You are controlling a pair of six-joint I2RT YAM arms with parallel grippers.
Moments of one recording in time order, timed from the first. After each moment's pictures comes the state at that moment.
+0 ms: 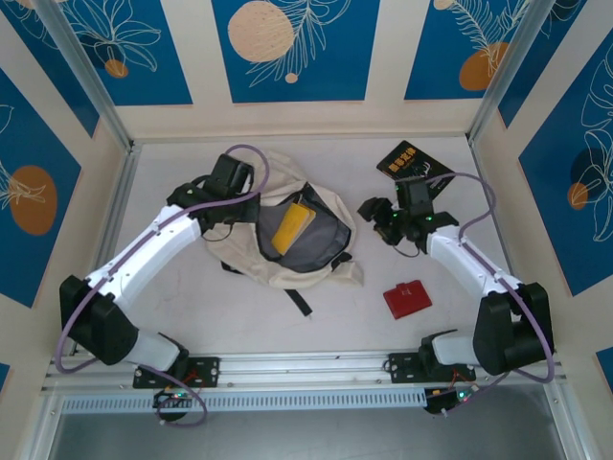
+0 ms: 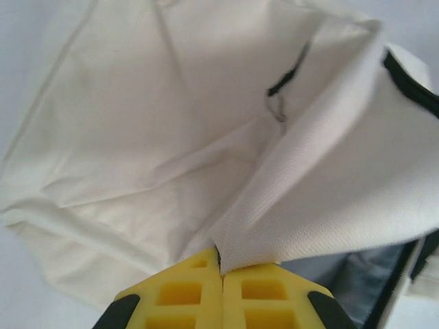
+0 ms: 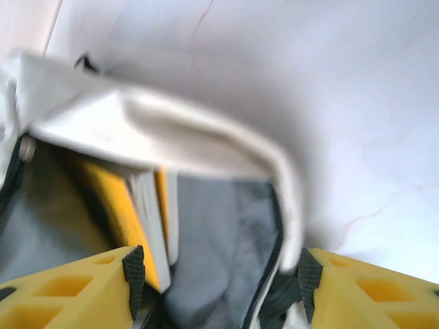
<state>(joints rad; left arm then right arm) -0.53 1.43 1.34 -0.83 -0.15 -0.39 0.23 1.32 0.91 -0.45 -0.26 0.97</state>
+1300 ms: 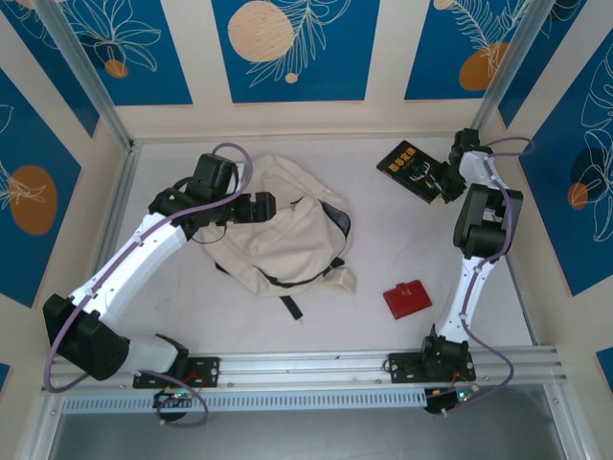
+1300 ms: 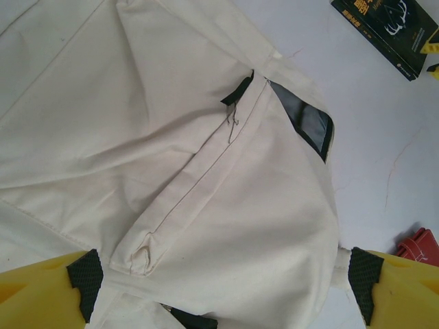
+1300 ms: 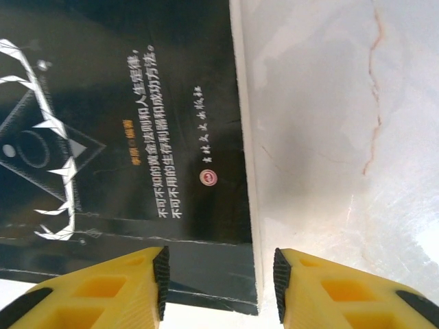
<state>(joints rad) -0.49 1.35 1.31 -0.80 0.08 -0.45 -0.24 2.24 1.84 -0.85 -0.10 0.69</state>
